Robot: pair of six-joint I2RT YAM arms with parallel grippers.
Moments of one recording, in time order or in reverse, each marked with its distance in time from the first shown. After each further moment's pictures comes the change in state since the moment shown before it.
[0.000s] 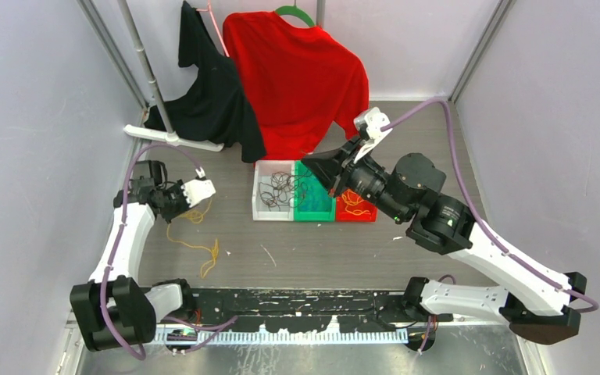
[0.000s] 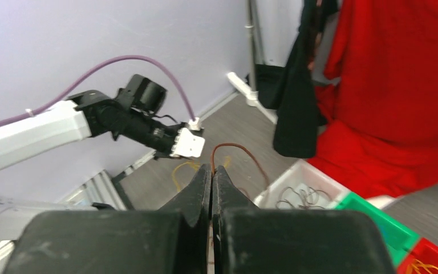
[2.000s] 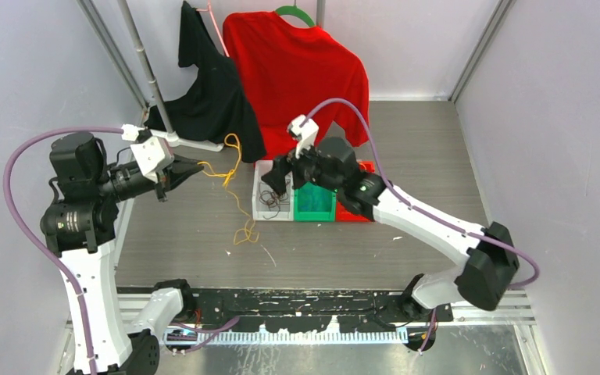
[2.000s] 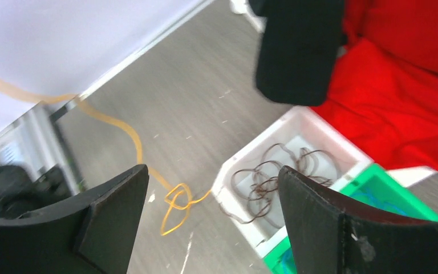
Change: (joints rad) left arm -0.016 -0.196 0.697 -0.232 0.763 -0.540; right arm -0.192 0.435 -0.108 0.195 -0.201 -0.051
